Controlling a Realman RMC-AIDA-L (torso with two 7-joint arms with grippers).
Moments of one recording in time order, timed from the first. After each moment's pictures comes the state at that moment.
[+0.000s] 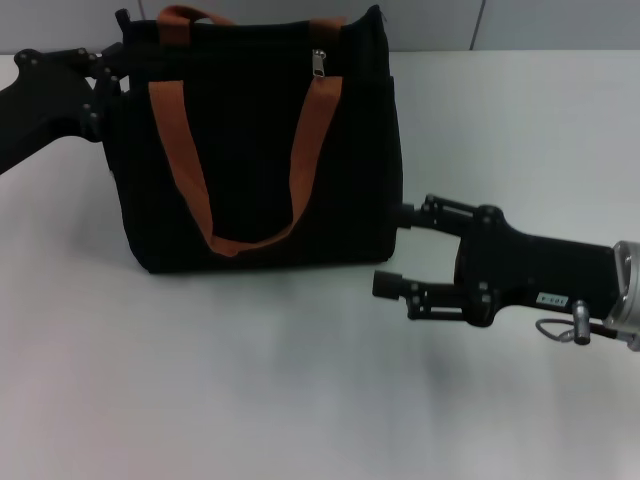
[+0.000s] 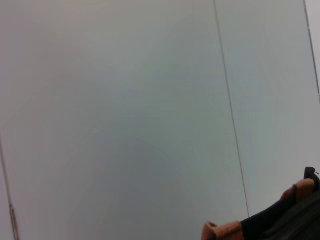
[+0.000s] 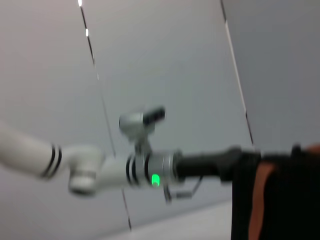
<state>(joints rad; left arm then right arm) -0.50 -2.06 0.56 0.56 1.63 1.35 -0.88 0.42 2.08 -1.13 -0.52 -1.46 -1.62 1.11</state>
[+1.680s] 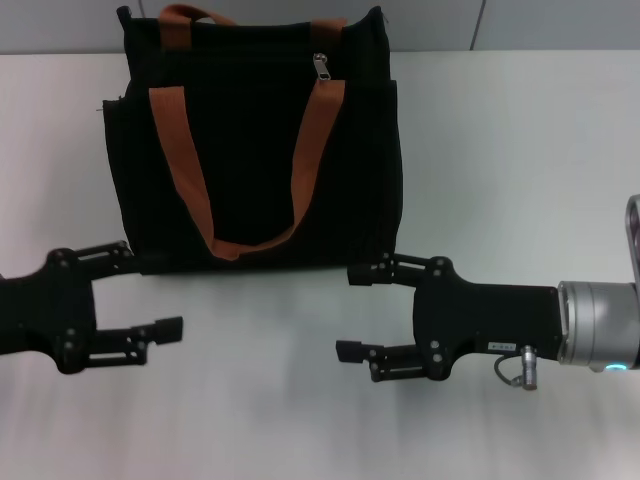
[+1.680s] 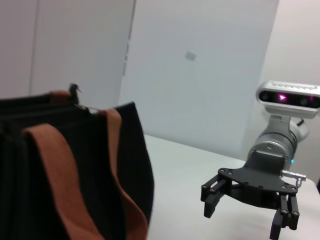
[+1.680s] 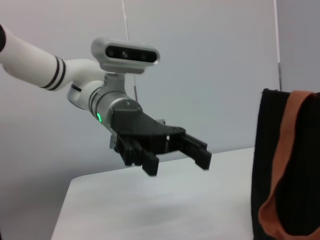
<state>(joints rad) -0.37 -1.99 0.62 0.67 2.01 1.88 -1.18 0.50 2.09 -1.17 -0.36 -1.56 -1.53 0.90</state>
